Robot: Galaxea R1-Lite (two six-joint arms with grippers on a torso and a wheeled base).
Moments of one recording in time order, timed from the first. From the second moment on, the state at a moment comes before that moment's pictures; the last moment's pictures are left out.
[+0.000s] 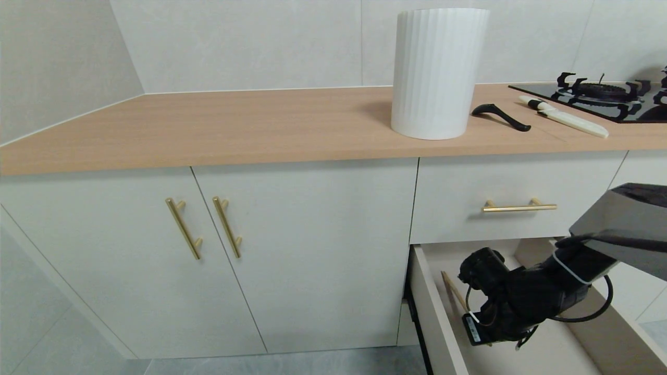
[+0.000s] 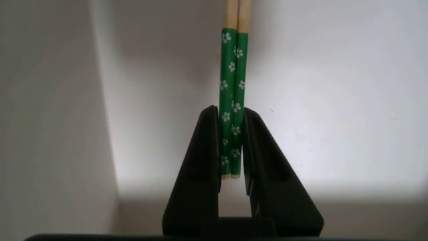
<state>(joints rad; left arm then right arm) 0.00 0.00 0.00 0.00 0.04 -0.01 0.40 2.19 -0.89 -0.06 -0.17 0.26</state>
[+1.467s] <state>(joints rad) 0.00 0.00 0.00 0.00 0.04 -0.01 0.39 2.28 -0.87 -0.11 -0.17 0.26</state>
